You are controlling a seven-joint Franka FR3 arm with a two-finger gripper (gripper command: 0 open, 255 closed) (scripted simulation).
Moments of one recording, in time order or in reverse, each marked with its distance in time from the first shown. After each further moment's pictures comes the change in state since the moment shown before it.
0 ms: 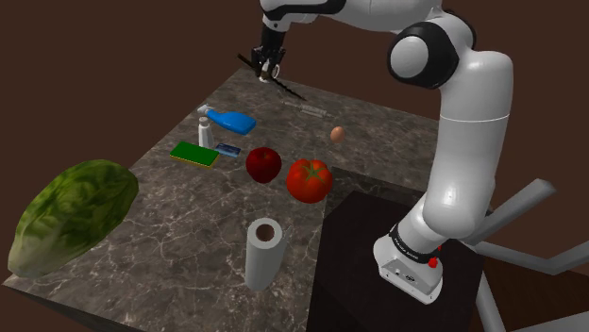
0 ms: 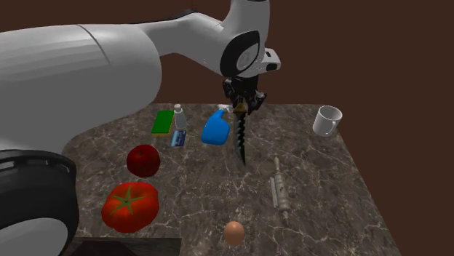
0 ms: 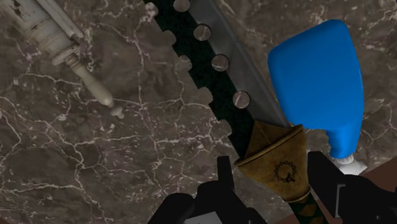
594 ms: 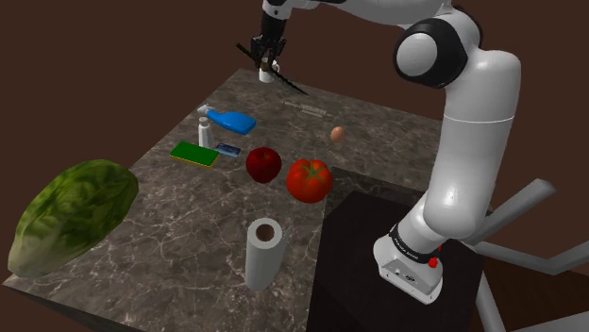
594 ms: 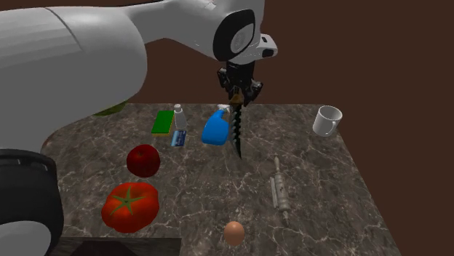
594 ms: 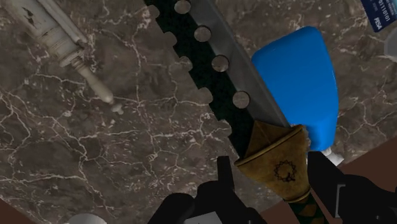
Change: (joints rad) arm 0.015 -0.039 0.002 0.036 -0.010 -0.072 0.026
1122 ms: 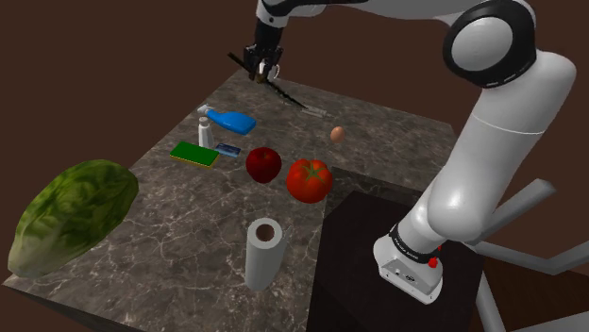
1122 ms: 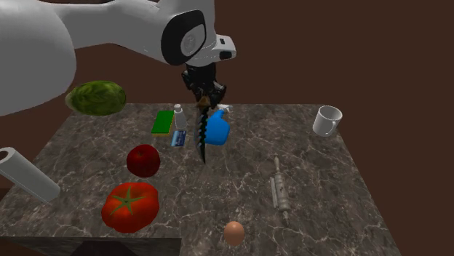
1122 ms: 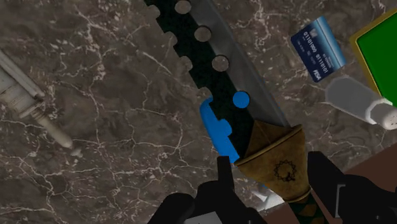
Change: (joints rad) arm 0.106 -0.240 0.034 -0.342 -0.045 0.114 0.132
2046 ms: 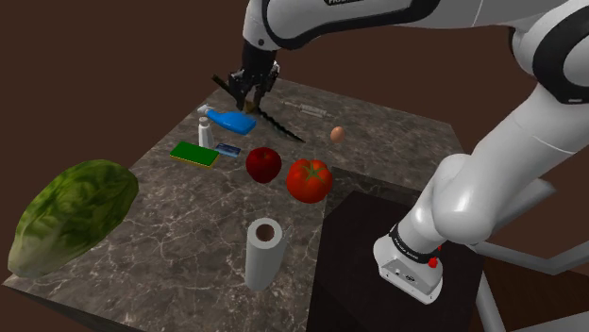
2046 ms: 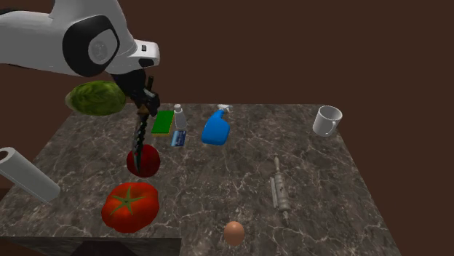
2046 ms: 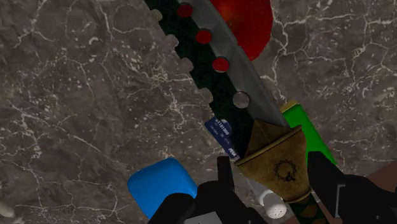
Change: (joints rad) arm 0.148 -0.285 0.126 -0.365 -0.051 0.093 0.286
